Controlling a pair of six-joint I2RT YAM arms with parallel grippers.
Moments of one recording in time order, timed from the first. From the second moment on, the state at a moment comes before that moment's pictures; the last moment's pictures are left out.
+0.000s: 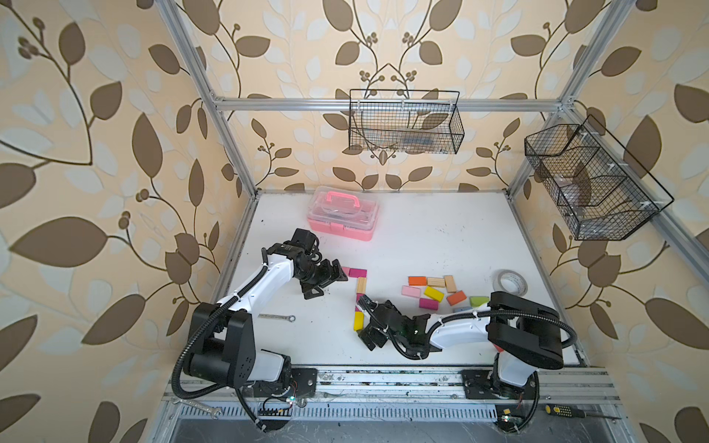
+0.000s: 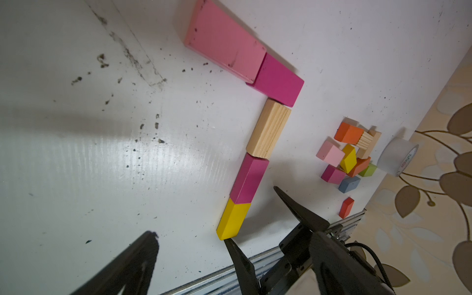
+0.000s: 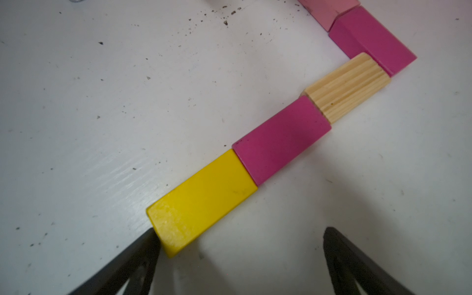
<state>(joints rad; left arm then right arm) -0.19 1.38 0.94 -0.85 0.49 -0.60 1.20 1.73 0.71 0.19 0.30 0.26</state>
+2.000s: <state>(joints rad) -0.31 1.79 1.51 -0.93 0.46 -0.58 0.43 1.76 1.38 -1.01 -0.12 0.56</state>
